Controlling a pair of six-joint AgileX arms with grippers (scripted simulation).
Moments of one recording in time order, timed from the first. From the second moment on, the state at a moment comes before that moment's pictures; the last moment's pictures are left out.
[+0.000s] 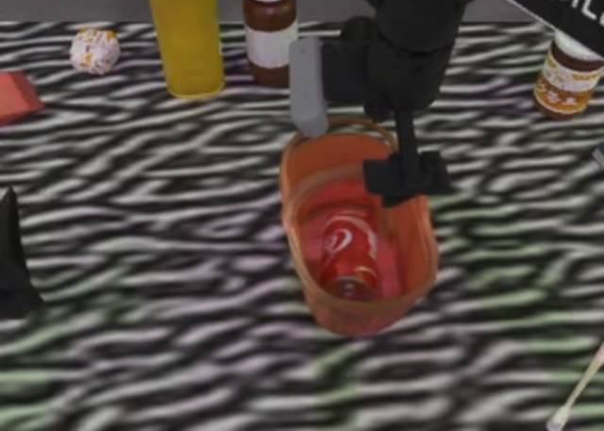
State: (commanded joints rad) left arm 0.00 0.17 0.10 0.07 0.11 -0.03; right arm 0.63 2.18 2.17 -1.48 0.00 -0.95
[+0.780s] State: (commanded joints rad) left arm 0.02 0.00 0.00 0.00 0.00 0.00; right arm 0.68 2.31 2.30 -1.55 0.00 -1.03
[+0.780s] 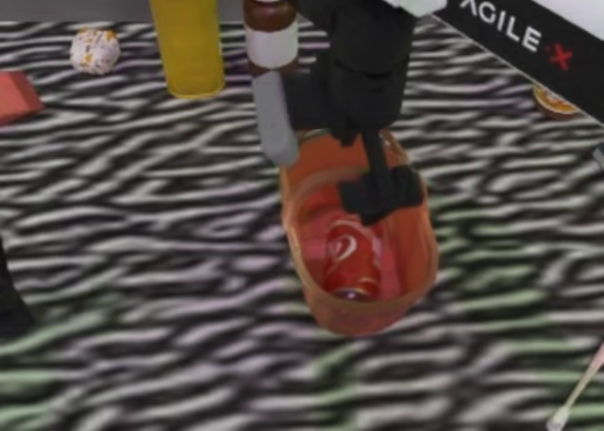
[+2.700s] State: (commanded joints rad) left arm 0.02 0.00 0.00 0.00 0.00 0.00; right arm 0.68 2.30 2.21 -1.48 0.00 -1.03
